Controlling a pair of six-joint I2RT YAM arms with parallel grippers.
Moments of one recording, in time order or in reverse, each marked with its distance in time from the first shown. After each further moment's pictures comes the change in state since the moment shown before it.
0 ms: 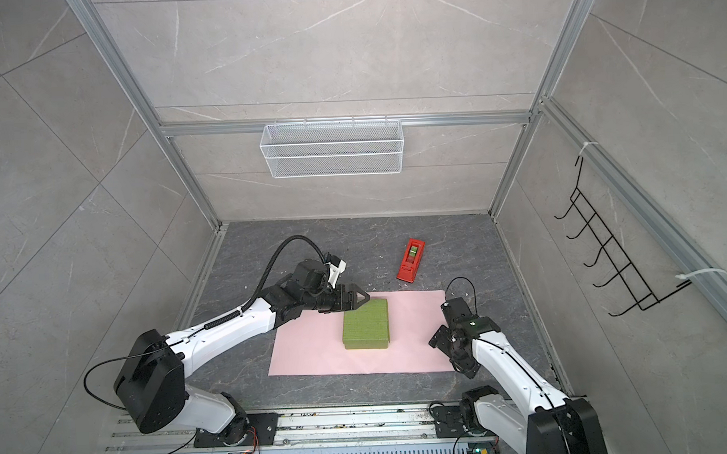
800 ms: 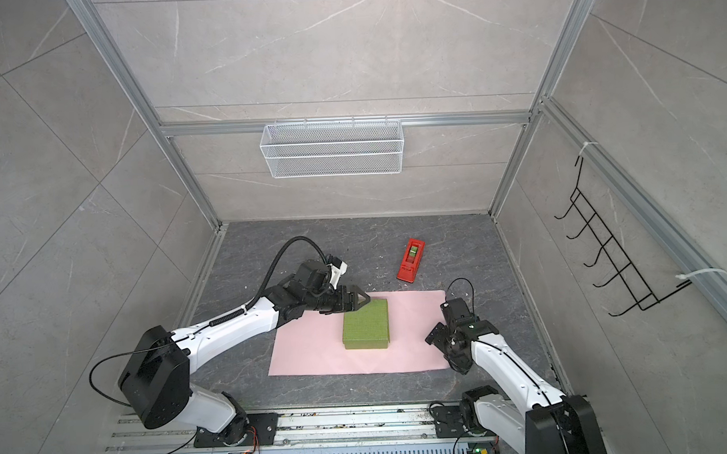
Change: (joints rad) left arm 0.000 0.026 0.000 0.001 0.002 0.000; right arm 0.000 -0.011 -0.048 0.179 -0.080 -0.010
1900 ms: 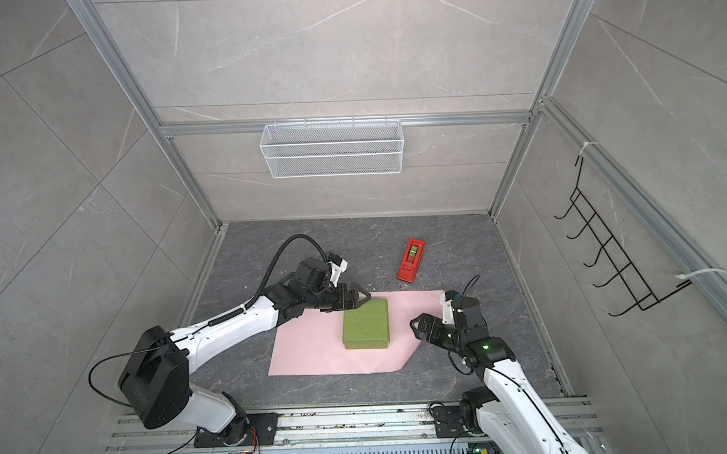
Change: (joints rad) left arm 0.000 0.000 0.019 0.000 0.000 0.000; right arm -0.002 -0.297 -0.040 0.201 -0.294 -0.372
